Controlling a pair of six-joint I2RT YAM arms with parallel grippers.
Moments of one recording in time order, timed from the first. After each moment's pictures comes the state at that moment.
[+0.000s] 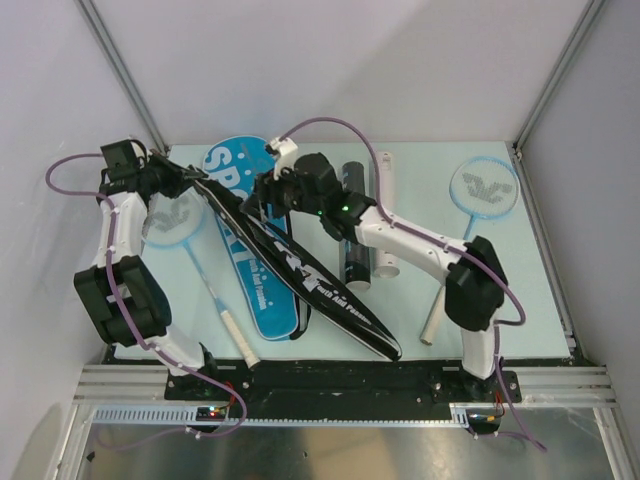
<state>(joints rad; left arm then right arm) 0.33 1.62 1.39 -0.43 0.54 -0.75 0.90 1.88 1.67 0.01 -0.20 0.35</state>
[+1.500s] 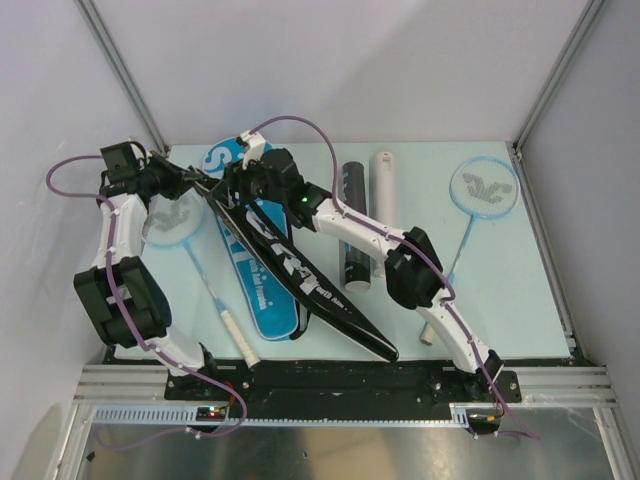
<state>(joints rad) 0.33 1.61 1.37 -0.41 0.56 -0.75 0.90 2.40 2.25 0.06 -0.24 0.43</state>
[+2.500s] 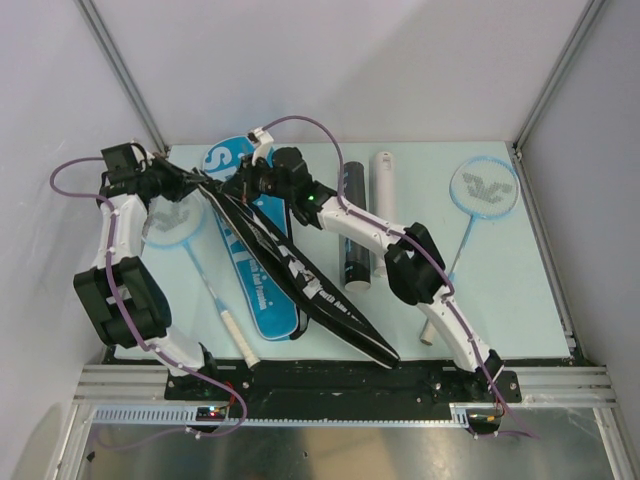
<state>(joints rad) 0.33 1.61 1.37 -0.44 0.61 -0.75 0.86 2.42 2.21 0.20 -0.37 0.57</state>
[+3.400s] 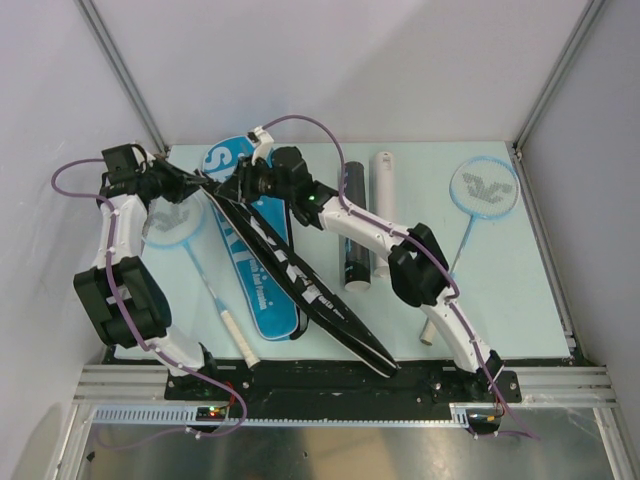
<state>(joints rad) 0.33 1.61 1.36 -0.46 0.64 -0.75 0.87 2.36 2.15 0.18 -0.37 0.63</state>
